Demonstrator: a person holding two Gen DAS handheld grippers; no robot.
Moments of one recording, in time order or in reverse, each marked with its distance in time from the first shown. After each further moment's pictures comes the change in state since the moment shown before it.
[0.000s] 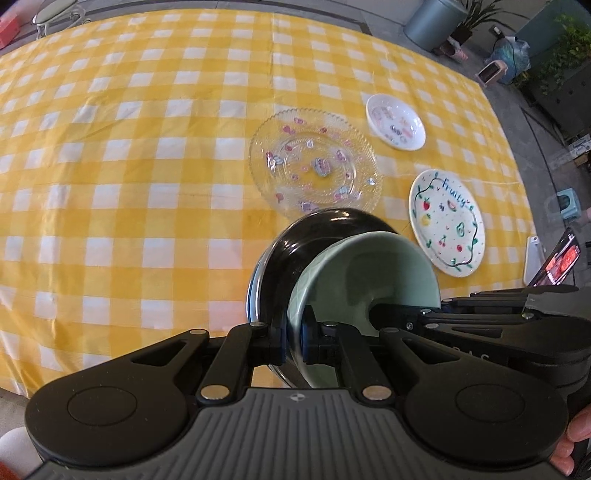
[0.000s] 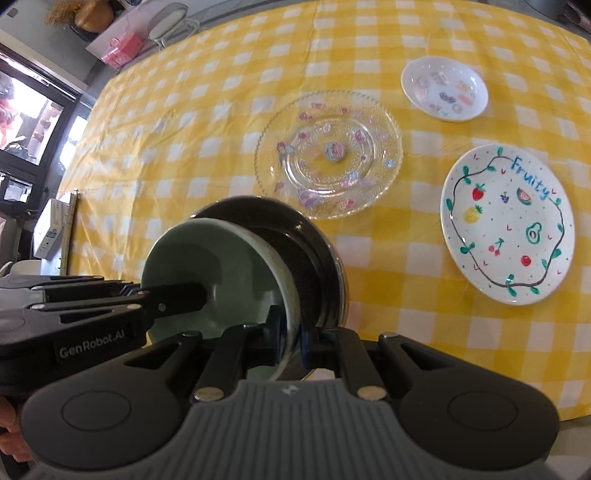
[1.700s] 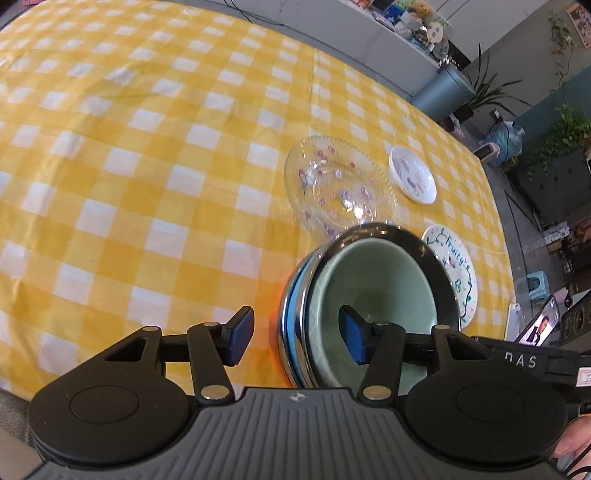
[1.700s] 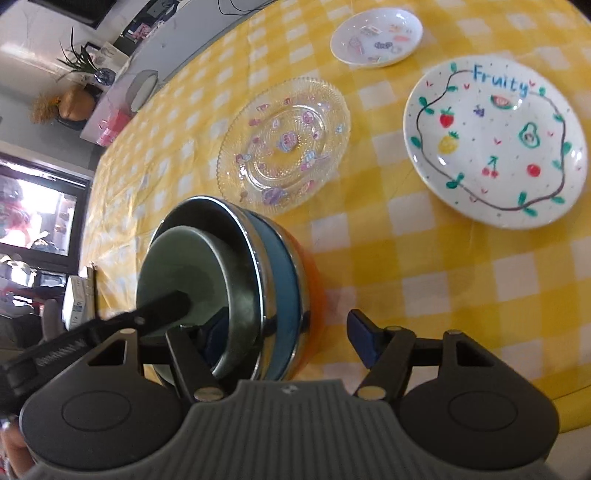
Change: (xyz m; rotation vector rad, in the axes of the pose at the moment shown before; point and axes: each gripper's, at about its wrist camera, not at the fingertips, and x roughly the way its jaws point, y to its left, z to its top) left arm 0.025 0.051 -0.030 -0.195 -0.192 -0.153; right arm 0.026 -0.050 -0.033 0.291 -0.122 0.193
